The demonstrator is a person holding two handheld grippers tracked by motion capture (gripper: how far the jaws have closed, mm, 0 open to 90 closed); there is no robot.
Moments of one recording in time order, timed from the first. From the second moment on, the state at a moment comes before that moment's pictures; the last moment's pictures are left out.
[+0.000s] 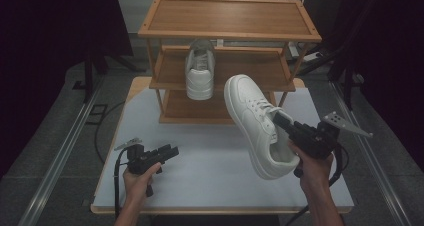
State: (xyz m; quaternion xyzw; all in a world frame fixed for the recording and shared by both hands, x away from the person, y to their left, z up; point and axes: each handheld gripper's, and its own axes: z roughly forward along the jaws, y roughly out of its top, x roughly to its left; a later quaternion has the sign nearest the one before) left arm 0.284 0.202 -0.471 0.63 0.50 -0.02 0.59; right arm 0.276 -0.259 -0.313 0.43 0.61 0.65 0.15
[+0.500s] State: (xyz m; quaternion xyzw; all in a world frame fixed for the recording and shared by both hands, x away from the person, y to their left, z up) left arm 0.283 0.205 -0.470 0.62 0.50 -0.02 0.60; right arm 0.325 -0.239 -0.285 0.47 0.59 0.64 0.17
